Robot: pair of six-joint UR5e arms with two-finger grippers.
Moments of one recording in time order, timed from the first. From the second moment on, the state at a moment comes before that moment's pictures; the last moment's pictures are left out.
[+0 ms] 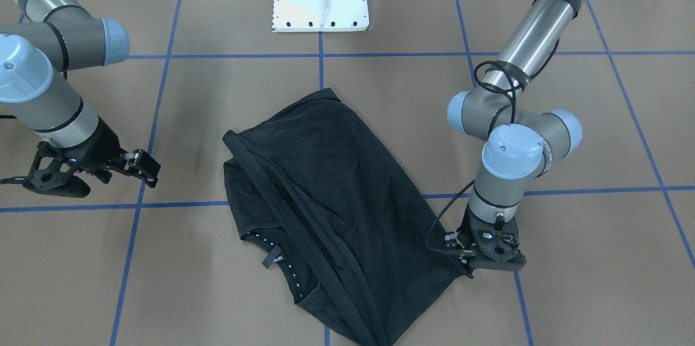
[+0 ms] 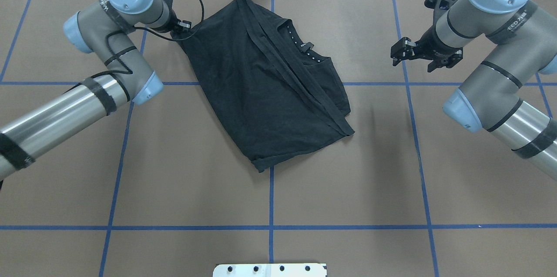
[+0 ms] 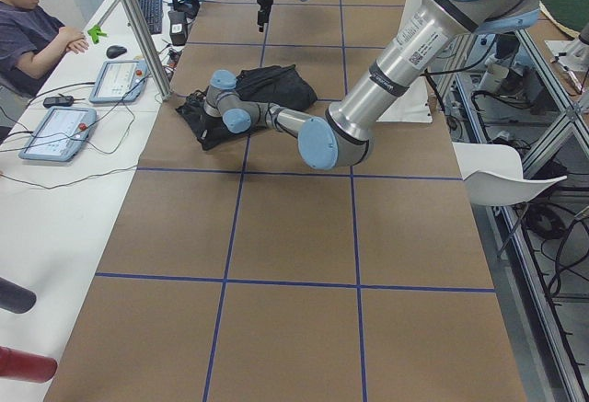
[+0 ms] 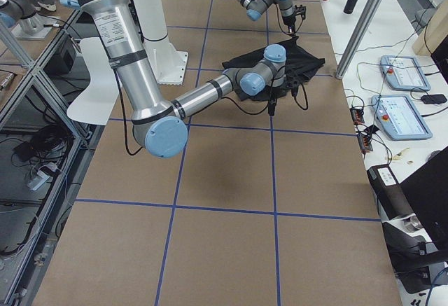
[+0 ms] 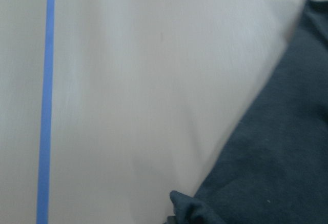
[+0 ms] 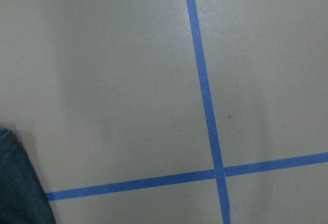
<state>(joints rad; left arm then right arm) -0.87 -2.42 -0.87 -2.28 -1.76 -0.82 0.94 -1.18 1.64 -1.35 2.10 1.05</state>
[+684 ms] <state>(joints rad) -0.90 -2.59 -0.66 -2.38 -1.74 -0.79 0.94 -1.18 1.64 -1.35 2.10 1.05</state>
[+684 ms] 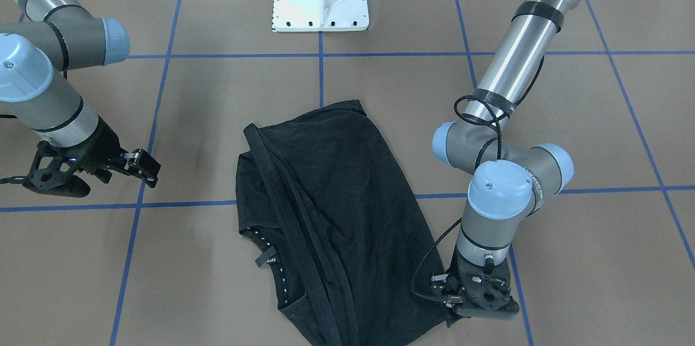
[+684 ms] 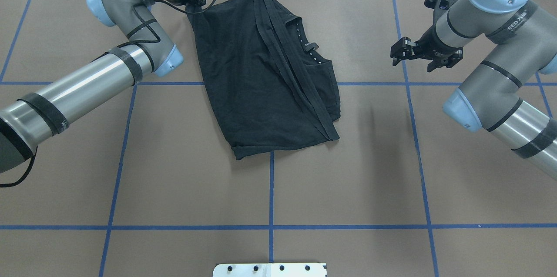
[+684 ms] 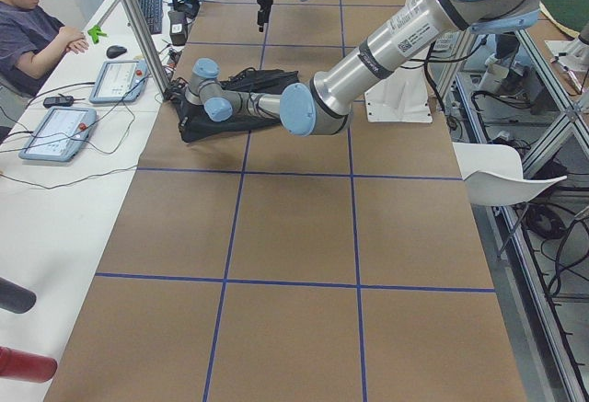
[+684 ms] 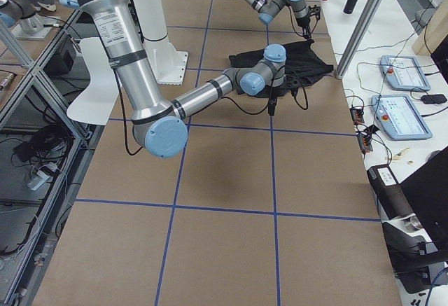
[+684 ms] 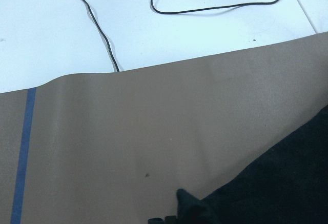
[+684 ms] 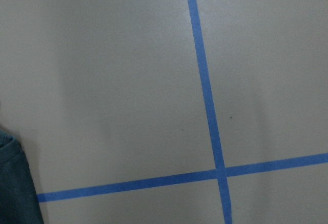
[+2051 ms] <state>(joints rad) -0.68 -2.02 -1.56 -2.32 -1.87 -1.22 0.93 -1.17 1.64 -1.34 2.10 1.05</state>
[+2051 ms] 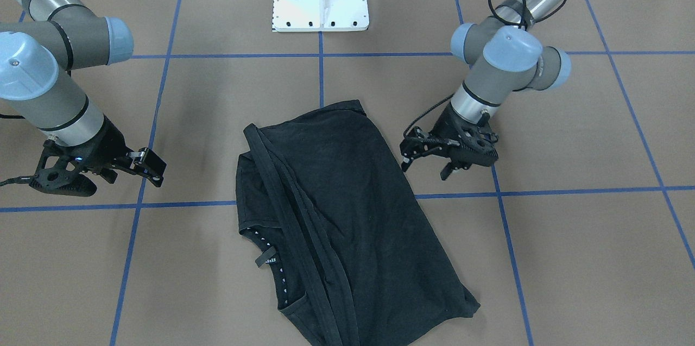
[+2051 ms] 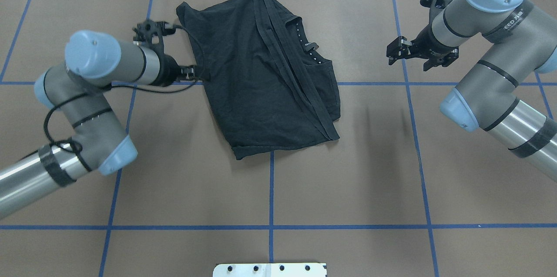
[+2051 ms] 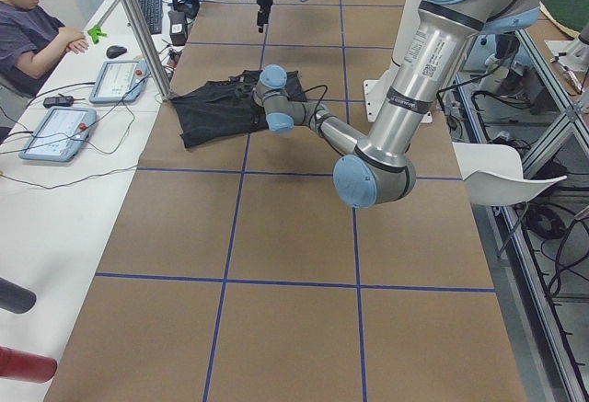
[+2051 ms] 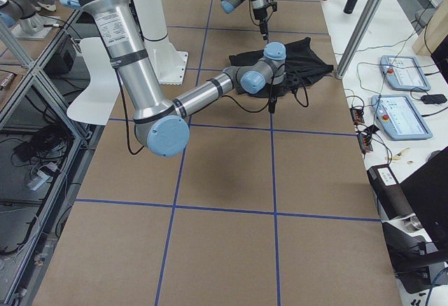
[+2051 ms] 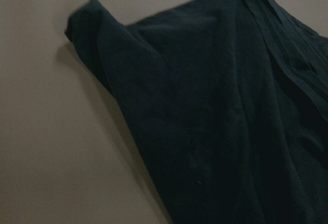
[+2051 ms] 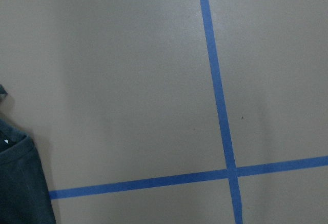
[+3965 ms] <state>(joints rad) -0.40 -2.08 -1.69 -1.99 -1.77 -1.64 0.93 -1.18 1.64 -1.34 2.09 1.05</state>
